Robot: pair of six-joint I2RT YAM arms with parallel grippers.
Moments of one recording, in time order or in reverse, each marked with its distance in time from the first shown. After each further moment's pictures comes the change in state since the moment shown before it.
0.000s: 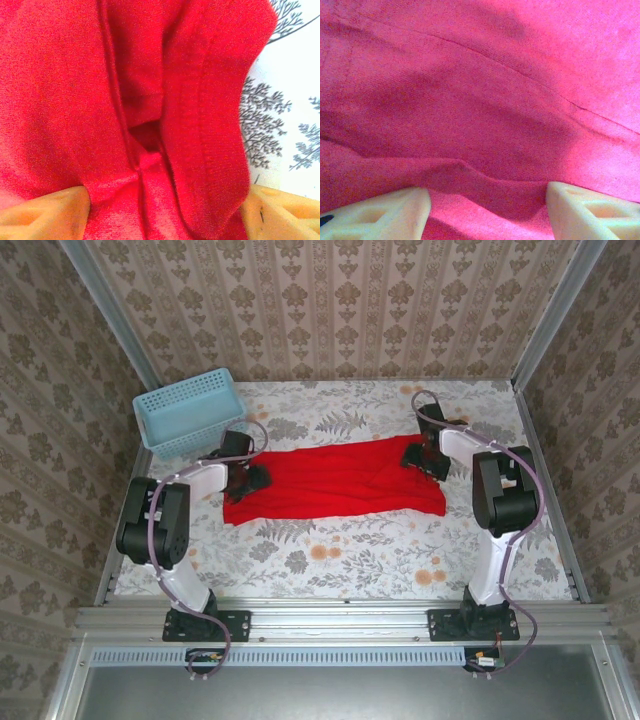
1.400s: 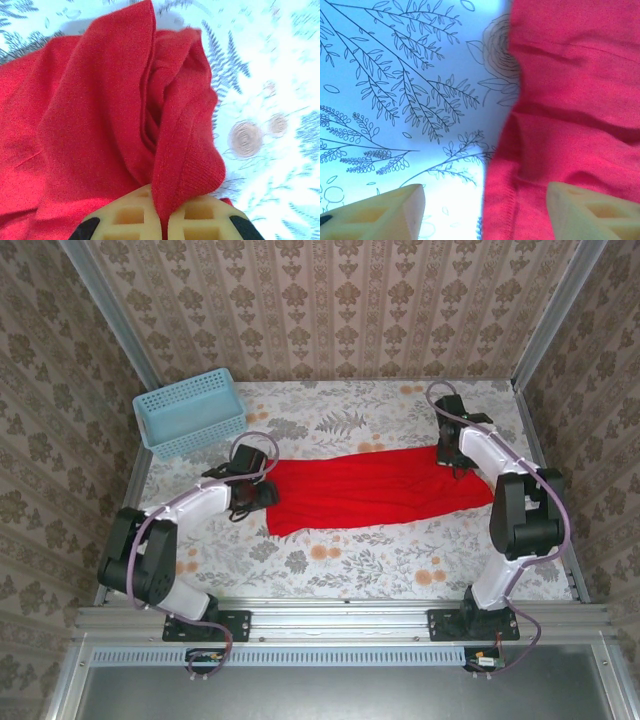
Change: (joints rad) left arm -0.157 -0.211 -0.106 -0.136 -0.074 -0.035; right arm -0.035 -0.214 0.000 -0.187 0.390 -0.181
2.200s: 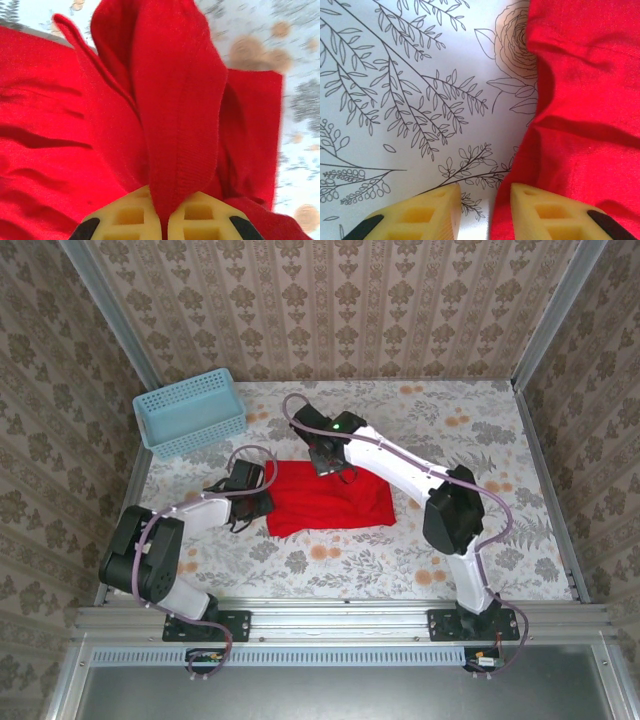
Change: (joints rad) left arm 0.008 0.002 -0.185 0.296 0.039 -0.056; right arm 0.669 0.325 0.621 -0.266 -0.105 0.158
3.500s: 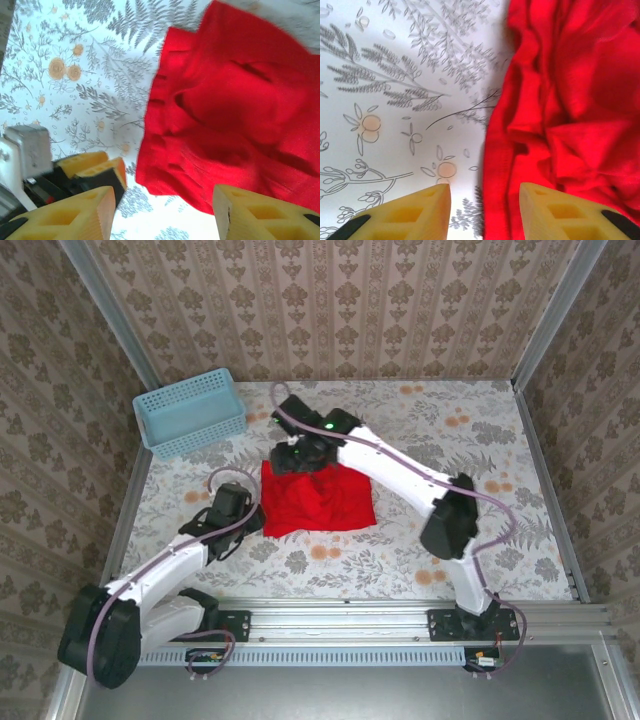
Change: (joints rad) left arm -0.065 -0.483 -0.197 -0.108 -0.102 -0.089; right arm 0.052 -0.085 0.063 0.097 -0.330 0.093
